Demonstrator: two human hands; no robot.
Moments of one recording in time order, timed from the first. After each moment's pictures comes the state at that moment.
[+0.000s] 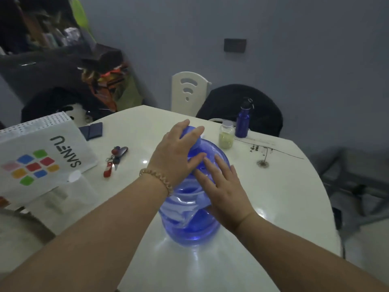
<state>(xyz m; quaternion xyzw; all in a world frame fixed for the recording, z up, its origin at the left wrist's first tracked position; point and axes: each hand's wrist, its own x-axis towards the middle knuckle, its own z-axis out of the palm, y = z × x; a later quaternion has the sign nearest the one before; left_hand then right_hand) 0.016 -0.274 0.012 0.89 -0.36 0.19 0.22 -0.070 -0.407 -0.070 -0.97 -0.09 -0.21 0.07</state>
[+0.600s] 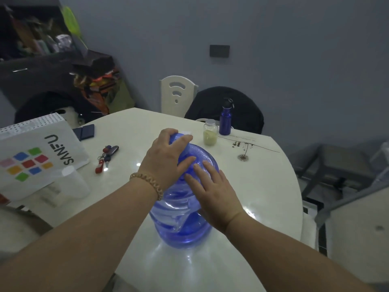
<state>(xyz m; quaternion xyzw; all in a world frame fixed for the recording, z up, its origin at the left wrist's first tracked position) -0.056 -0.286 0.014 0.89 -0.35 0.20 0.21 -0.142 -0.419 -0.065 -0.97 -0.11 -0.22 0.02</state>
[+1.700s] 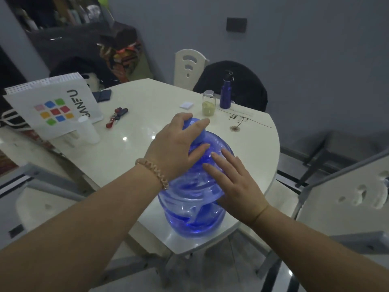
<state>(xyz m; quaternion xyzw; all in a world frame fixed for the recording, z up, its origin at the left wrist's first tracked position) -0.250 -0.351 0.019 0.90 -0.33 0.21 0.19 -0.315 -0.525 -0.085 -0.92 -0.22 -0.28 0.16</state>
